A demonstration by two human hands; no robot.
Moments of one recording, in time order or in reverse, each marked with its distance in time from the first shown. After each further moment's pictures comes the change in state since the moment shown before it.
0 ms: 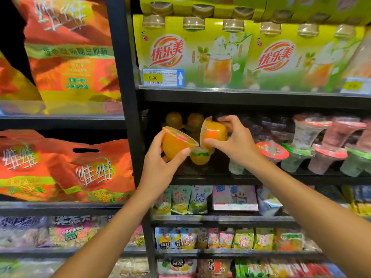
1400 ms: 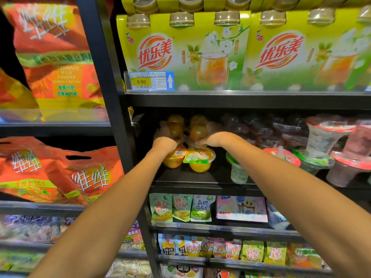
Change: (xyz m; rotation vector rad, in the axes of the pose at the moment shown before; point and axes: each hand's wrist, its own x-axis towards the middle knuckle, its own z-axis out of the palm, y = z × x) left_hand 0.150 -0.061 0.034 0.758 0.022 -0.390; right_hand 0.117 0.033 0.054 -0.418 -0.457 0.207
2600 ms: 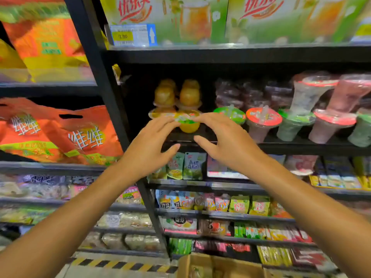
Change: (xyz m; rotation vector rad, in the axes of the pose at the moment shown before) left_hand -0.190 -0.025 -0.032 0.297 -0.022 0.708; right_hand -0.205 0.045 0.021 0.039 0.306 -0.508
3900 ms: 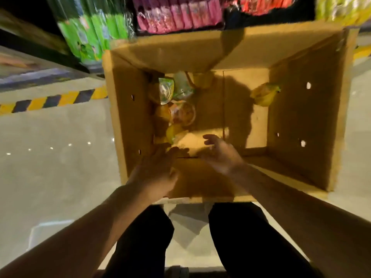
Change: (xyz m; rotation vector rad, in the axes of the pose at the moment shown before) left_hand -0.536 0.049 0.794 -0.229 -1.360 -0.408; right_hand -0.669 0.301 0.740 0.664 -0.915 1.320
